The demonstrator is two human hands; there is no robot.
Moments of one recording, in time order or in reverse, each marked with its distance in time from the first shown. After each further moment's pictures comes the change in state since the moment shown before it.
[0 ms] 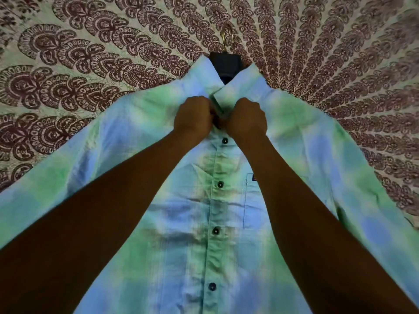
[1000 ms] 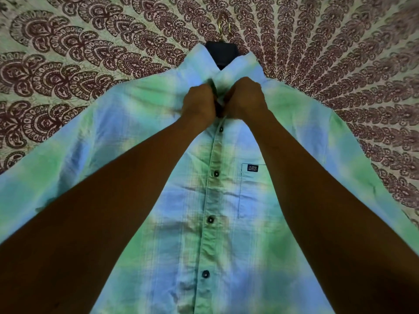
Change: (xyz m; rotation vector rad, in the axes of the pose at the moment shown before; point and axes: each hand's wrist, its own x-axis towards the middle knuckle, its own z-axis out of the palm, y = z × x) left_hand 0.008 0.022 0.009 -0.060 -0.006 -0.131; right_hand 0.033 0.010 0.000 0.128 -0.094 -0.043
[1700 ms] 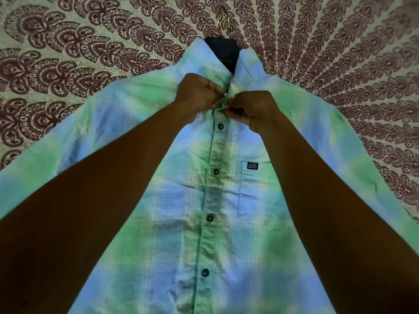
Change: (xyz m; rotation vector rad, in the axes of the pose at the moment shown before) left_hand -0.004 0.001 -0.018 -0.674 -0.153 -0.122; right_hand -0.026 0.014 -0.011 1.169 -0.140 0.334
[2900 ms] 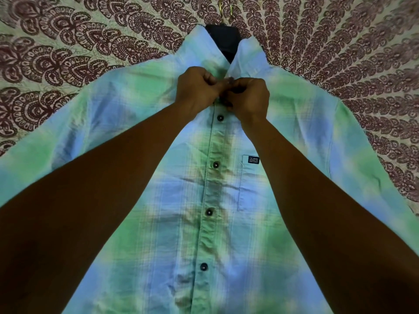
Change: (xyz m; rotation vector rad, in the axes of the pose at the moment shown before) left_hand 0.004 -0.016 0.009 0.089 0.139 0.084; right_hand 0.012 0.028 0.008 -0.528 0.216 -0.430
